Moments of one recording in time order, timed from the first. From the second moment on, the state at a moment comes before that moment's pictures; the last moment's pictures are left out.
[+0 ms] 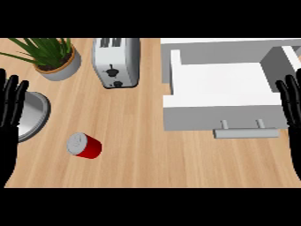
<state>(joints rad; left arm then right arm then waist) 0.01 0.11 0.03 -2.10 0.01 0.01 0.01 0.00 -0.12 0.01 -2.10 0.02 0.00 0.01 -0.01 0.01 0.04</state>
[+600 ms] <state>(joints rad) 0.16 0.23 -0.14 -2.16 0.18 -0.25 0.14 0.06 -0.10 -0.03 -2.06 0.01 -0.04 0.14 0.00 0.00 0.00</state>
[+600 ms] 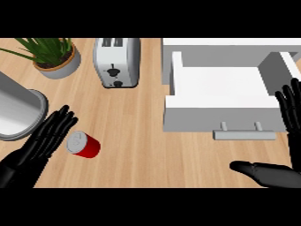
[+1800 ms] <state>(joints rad) 0.19 0.20 0.04 -2.13 0.29 -0.37 0.29 0.23 -0.10 -0.14 -2.10 -0.07 0.09 0.11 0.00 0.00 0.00</state>
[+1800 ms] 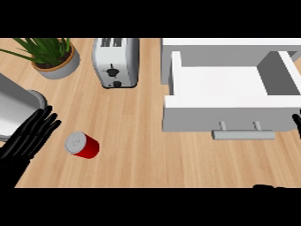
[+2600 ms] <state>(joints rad) 0.16 0.12 0.03 -1.85 0.09 -0.41 0.05 0.27 -0.07 -0.19 -2.07 -0.07 0.15 0.04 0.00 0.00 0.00</state>
